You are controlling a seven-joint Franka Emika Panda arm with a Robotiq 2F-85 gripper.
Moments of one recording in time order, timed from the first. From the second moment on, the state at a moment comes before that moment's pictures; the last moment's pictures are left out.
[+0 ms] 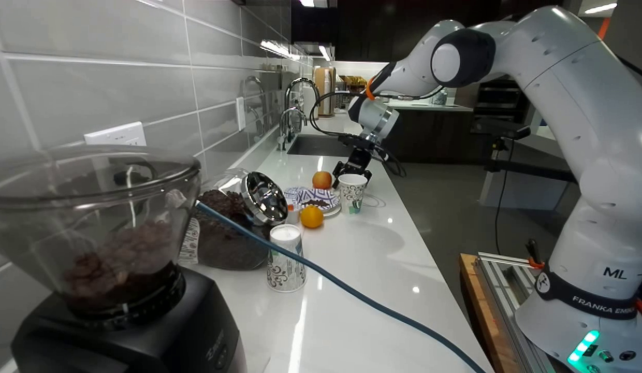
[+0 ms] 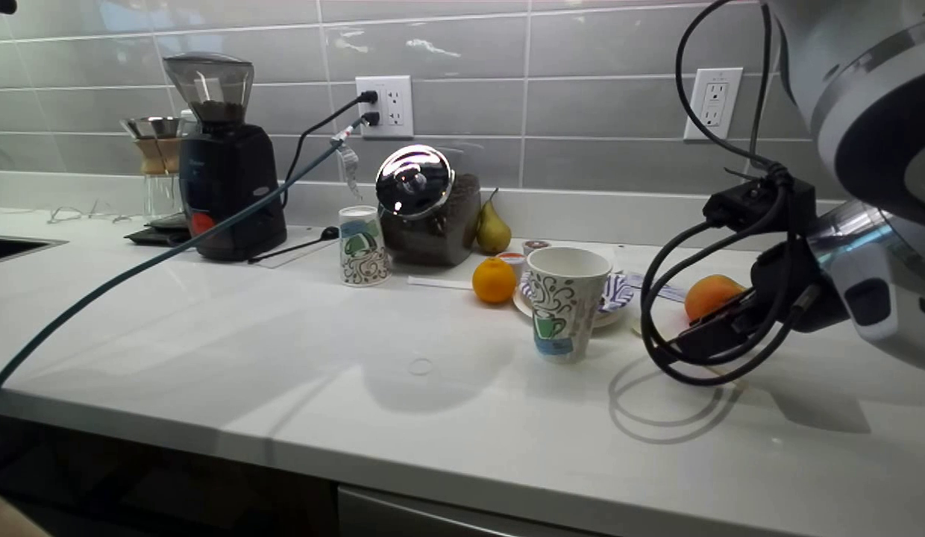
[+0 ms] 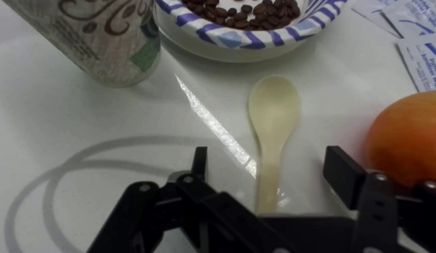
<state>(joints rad) -0.67 0.79 -0.30 -1.52 0.86 1.83 0.72</state>
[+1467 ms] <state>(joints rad) -0.56 0.57 -0.36 -1.53 0.66 1.92 0.74</state>
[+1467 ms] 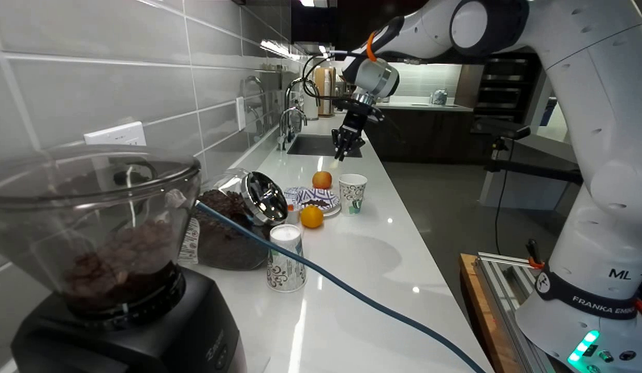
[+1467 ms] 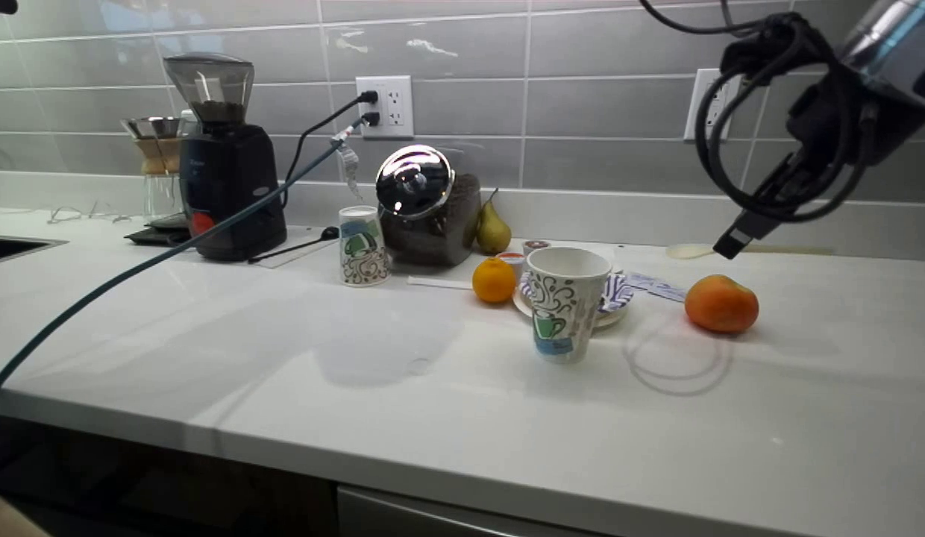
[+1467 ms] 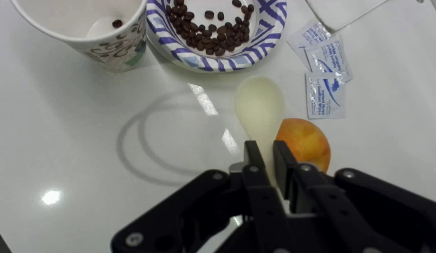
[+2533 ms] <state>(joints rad) -0.29 0.32 -0.37 -1.93 0.36 2.46 0.71</state>
